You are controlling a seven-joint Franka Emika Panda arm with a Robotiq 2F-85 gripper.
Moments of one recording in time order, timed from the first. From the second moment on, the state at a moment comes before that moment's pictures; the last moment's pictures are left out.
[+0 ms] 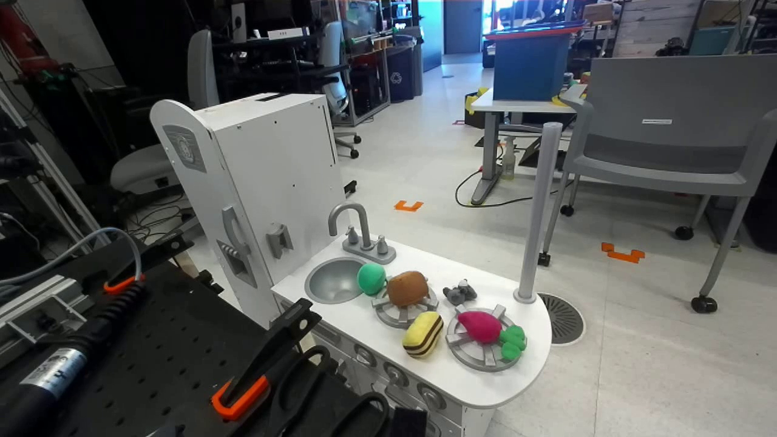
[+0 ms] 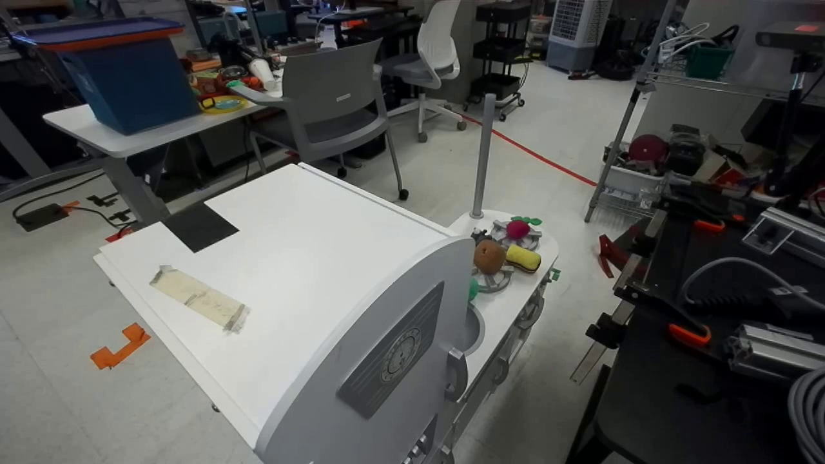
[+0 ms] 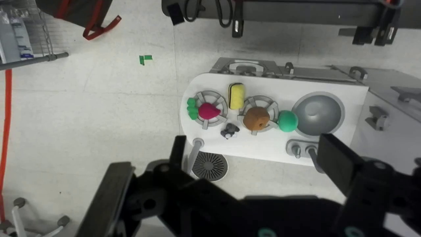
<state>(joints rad) -0.05 -0.48 -0.05 -2.42 -0.22 2.01 -0.11</state>
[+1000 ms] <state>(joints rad) 0.05 0.50 0.08 -2.07 -0.09 2.55 0.17</state>
